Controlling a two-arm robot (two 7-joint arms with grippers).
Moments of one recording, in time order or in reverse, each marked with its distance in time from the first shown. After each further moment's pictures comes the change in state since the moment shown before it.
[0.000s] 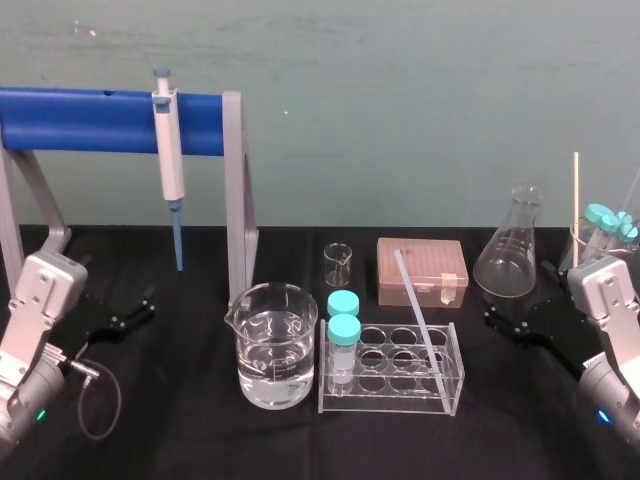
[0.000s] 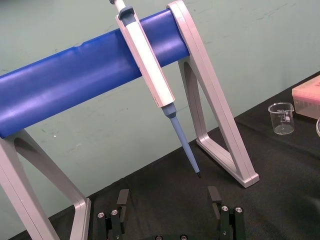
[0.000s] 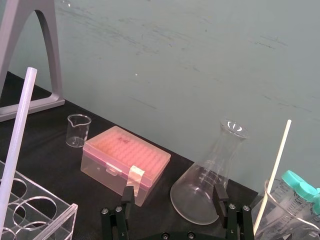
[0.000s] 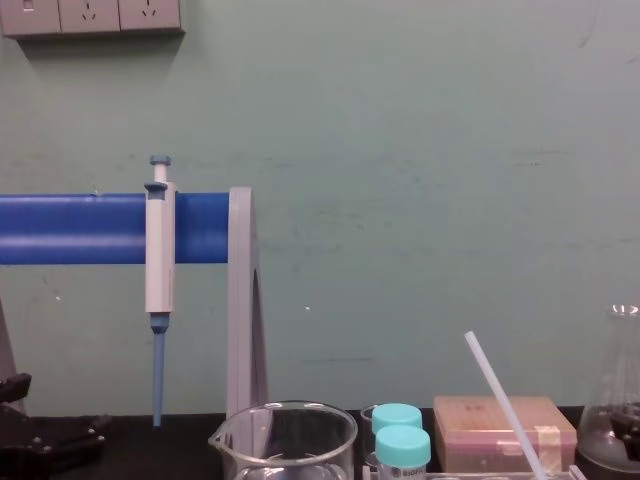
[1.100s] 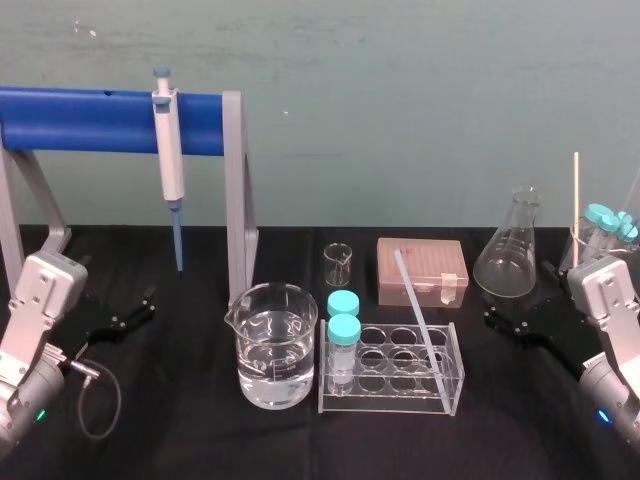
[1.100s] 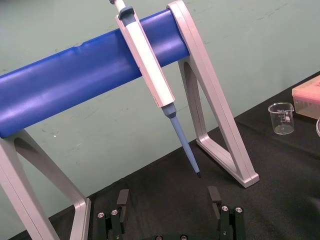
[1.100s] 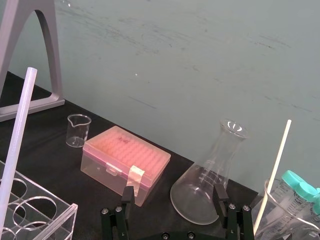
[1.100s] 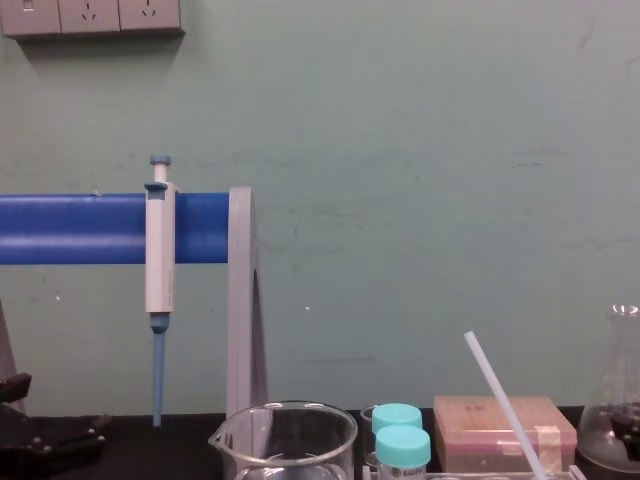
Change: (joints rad) left arm 0.000 0.000 0.000 0.000 0.000 0.000 0.000; right arm 0.000 0.000 0.000 0.000 0.000 0.000 0.000
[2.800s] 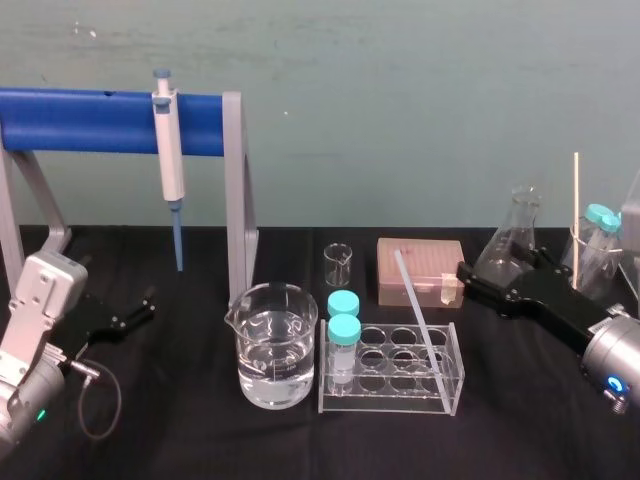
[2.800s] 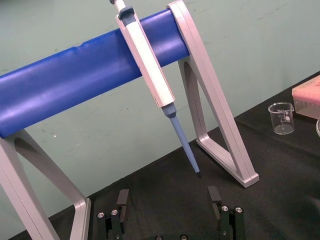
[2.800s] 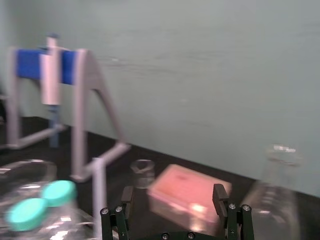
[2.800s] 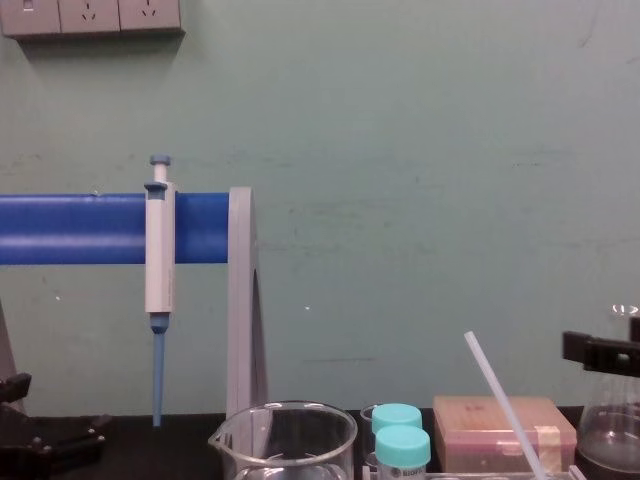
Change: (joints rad) left arm 0.000 0.000 0.000 0.000 0.000 0.000 0.000; right arm -0.034 0.004 0.134 -0.170 0.339 0.172 0.277
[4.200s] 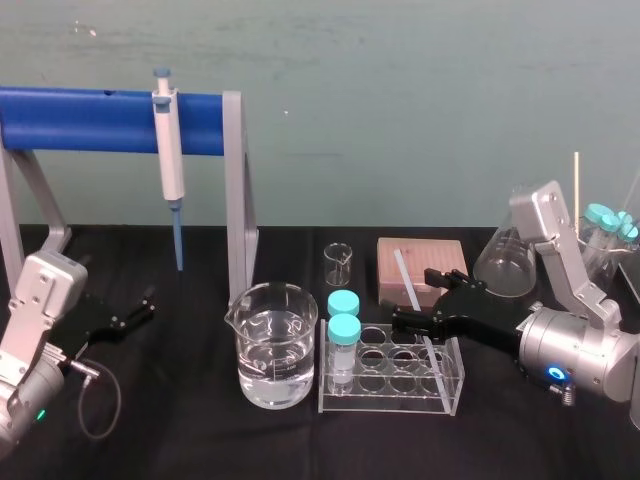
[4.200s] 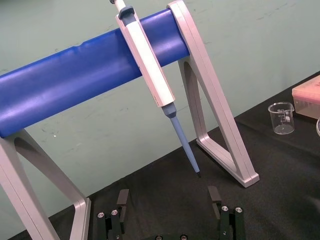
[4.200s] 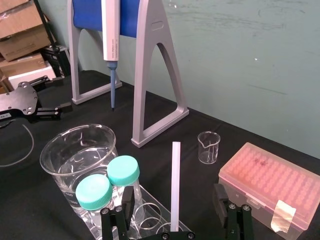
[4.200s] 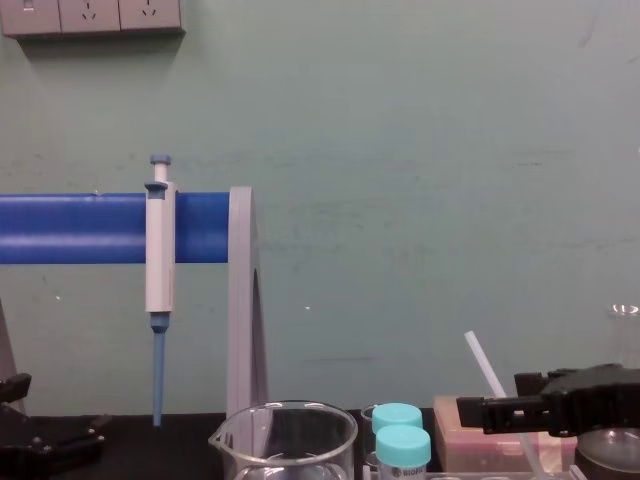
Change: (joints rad) left arm 0.000 0.000 0.000 0.000 0.000 0.000 0.000; right arm 0.166 -0.055 -0.125 0.068 -0.054 0.247 0.175
